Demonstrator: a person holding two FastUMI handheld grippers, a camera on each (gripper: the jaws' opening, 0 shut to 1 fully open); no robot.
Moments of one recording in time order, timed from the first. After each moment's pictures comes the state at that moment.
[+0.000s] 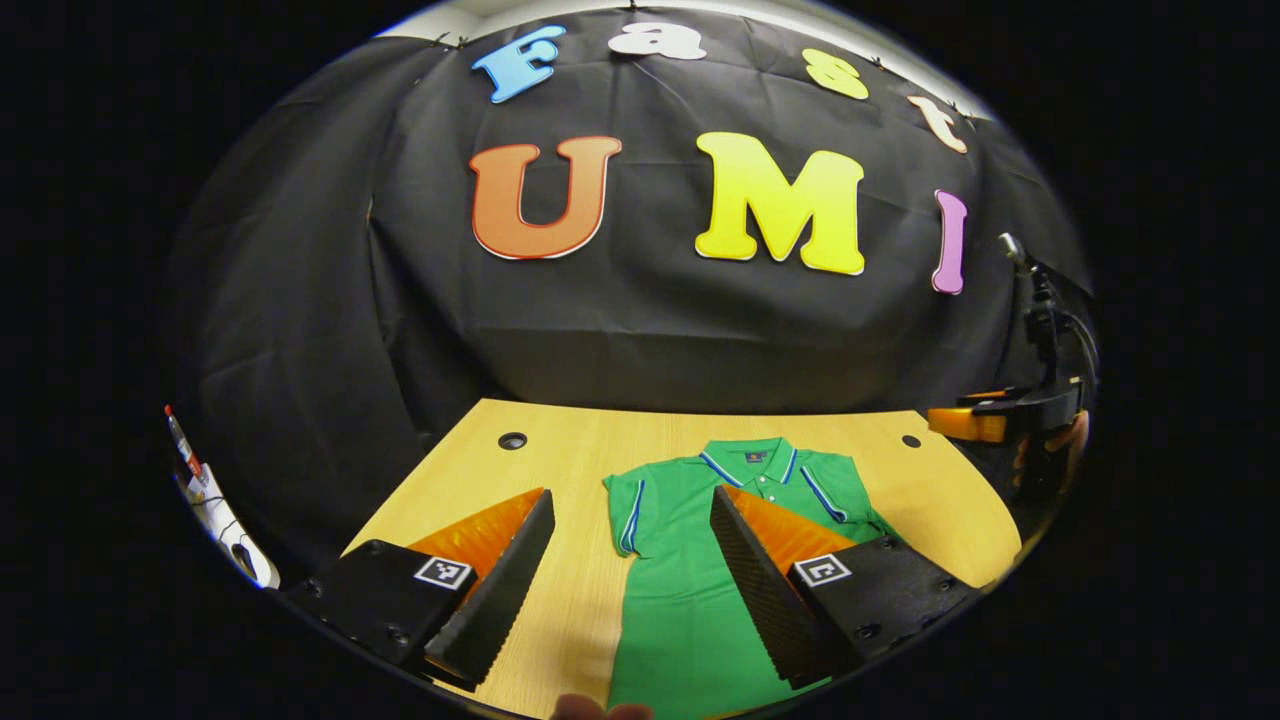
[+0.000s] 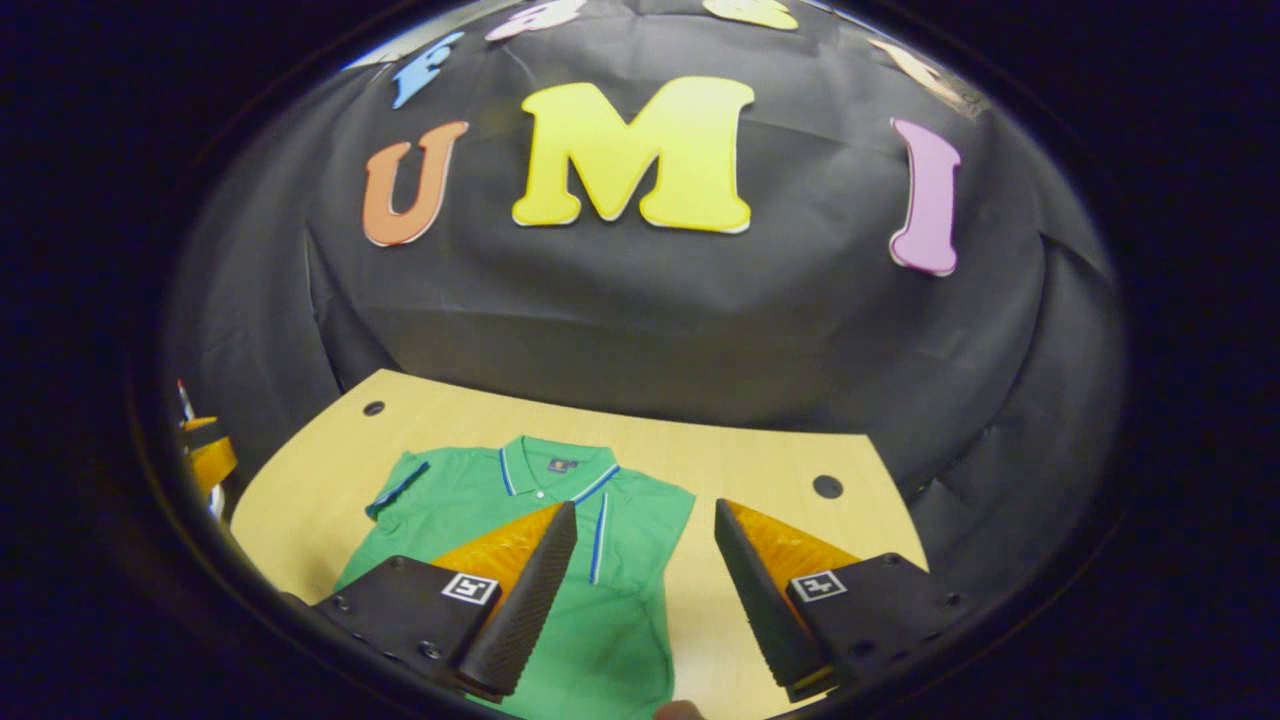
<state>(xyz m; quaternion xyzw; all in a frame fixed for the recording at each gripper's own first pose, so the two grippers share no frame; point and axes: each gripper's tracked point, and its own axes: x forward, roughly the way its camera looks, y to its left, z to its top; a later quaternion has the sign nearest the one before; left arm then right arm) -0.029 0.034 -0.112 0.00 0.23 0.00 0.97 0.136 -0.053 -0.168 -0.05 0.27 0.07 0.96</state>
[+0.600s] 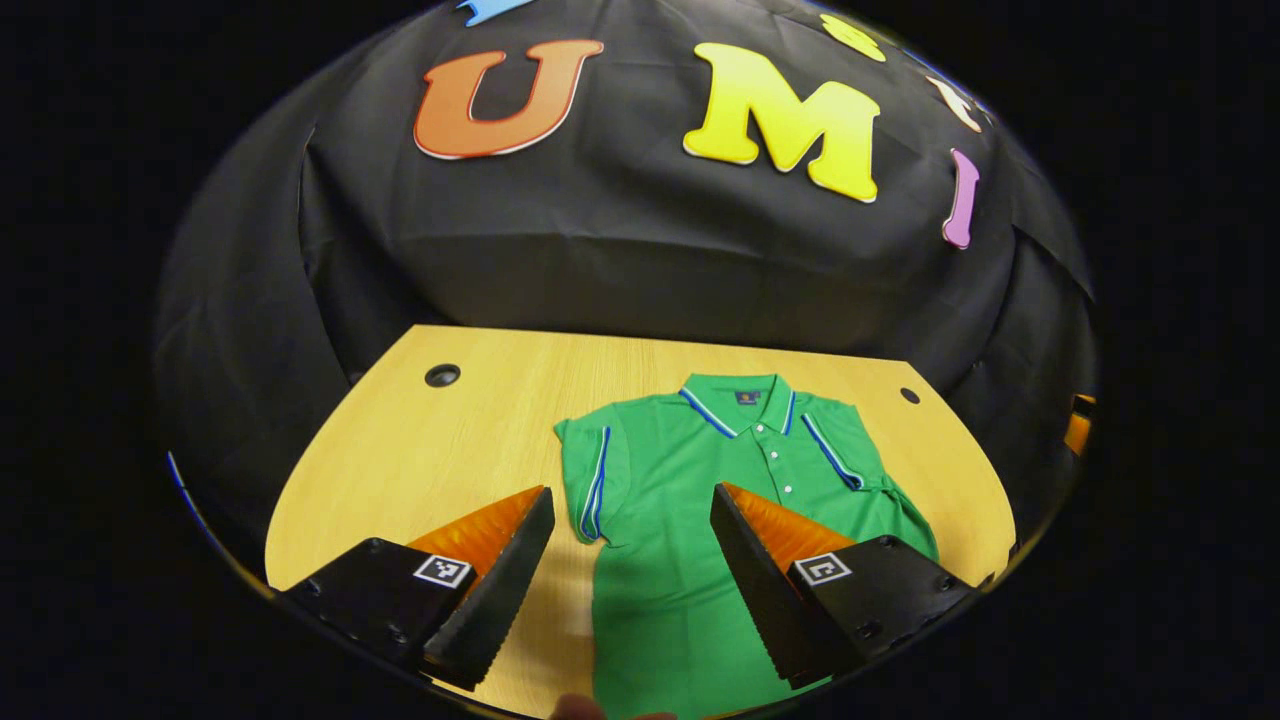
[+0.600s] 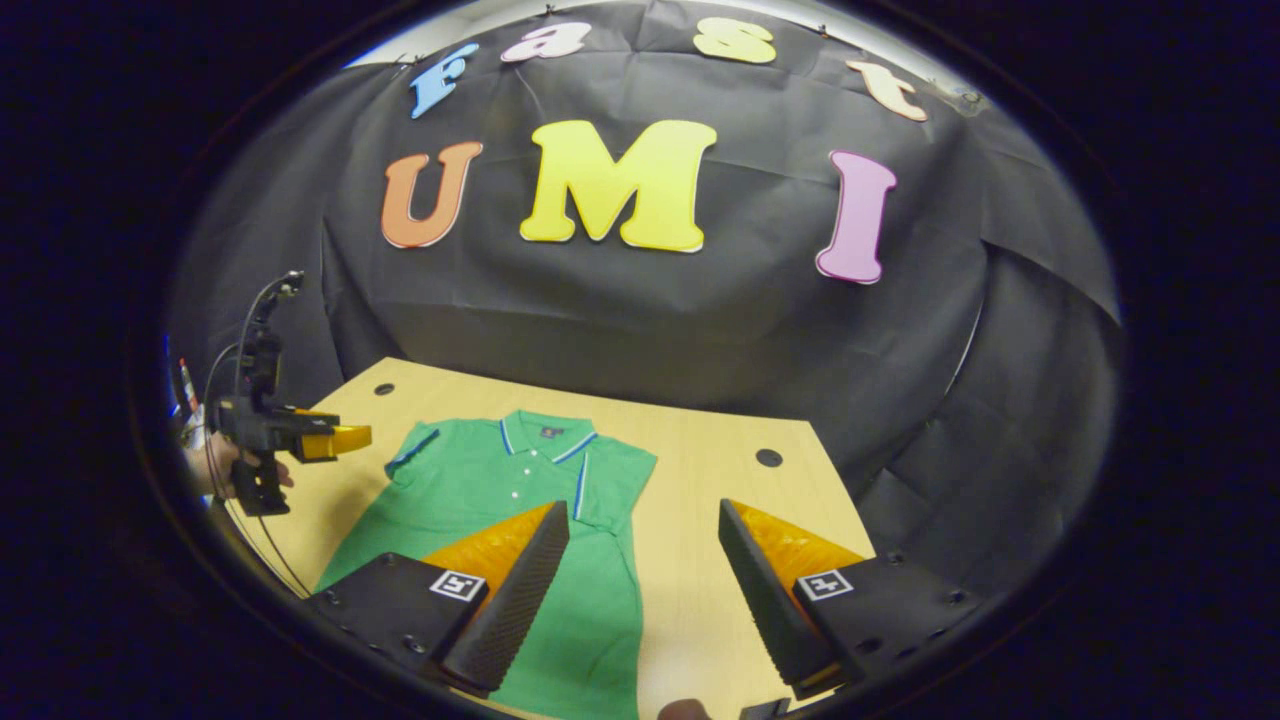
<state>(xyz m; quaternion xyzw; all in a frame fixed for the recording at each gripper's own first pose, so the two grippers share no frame) -0.030 0.023 -0.169 -0.03 0.35 -0.04 0.94 0.012 -0.103 -0.151 -0.06 0.27 0.03 0.96</state>
